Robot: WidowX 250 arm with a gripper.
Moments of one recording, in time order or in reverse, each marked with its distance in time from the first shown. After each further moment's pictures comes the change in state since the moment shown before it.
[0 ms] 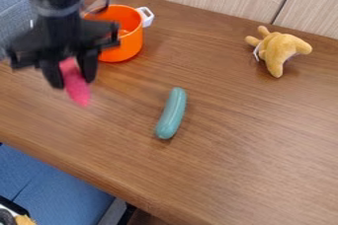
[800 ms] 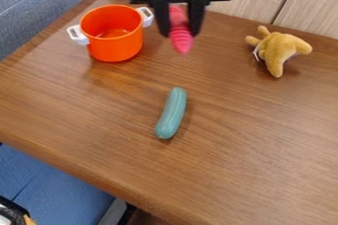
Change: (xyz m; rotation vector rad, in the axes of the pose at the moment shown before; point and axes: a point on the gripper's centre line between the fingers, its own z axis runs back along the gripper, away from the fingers) arm 0.005 -0.129 0.003 -0.174 0.214 -0.421
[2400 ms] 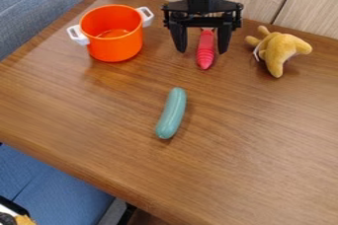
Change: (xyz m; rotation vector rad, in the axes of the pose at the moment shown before) arm 0.051 -0.019 -0.078 -0.072 0.066 -0.170
